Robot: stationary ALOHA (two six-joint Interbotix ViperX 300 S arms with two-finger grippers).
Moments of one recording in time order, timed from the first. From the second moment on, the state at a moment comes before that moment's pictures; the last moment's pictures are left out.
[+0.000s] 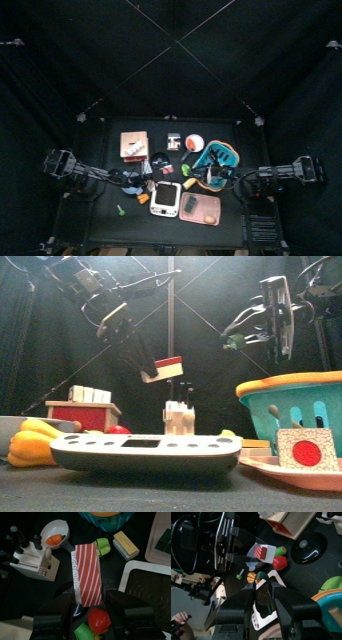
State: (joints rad) left arm -0.15 -0.10 0.62 1.18 0.57 -1.15; right arm -0.07 -0.53 1.04 0.29 -0.24 0.56
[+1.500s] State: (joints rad) left arm -0.15 -0.10 0.63 1.17 0.57 -1.18; right arm -0.35 -0.72 1.18 0.18 0.10 0.57
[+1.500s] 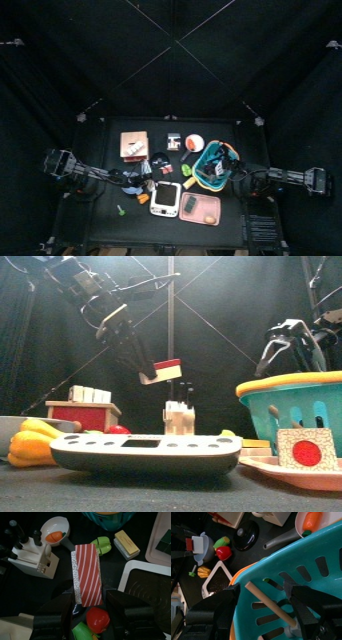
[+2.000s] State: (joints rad) left arm -0.13 -0.10 0.63 1.17 0.57 -1.19; right arm -0.35 -0.75 1.17 -0.03 0.07 0.56
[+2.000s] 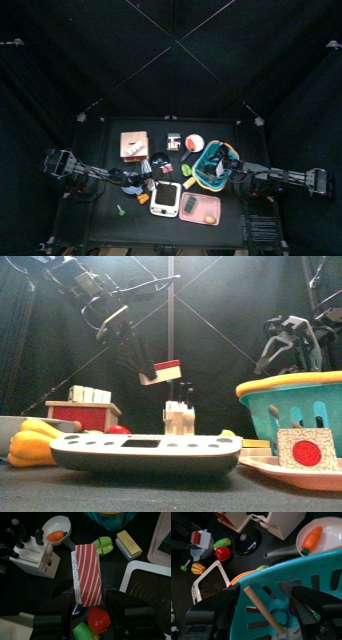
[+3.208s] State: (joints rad) left arm -0.12 0.00 0.45 1.20 0.33 -1.21; right arm -0.15 -0.72 1.14 -0.46 -0.37 0.55
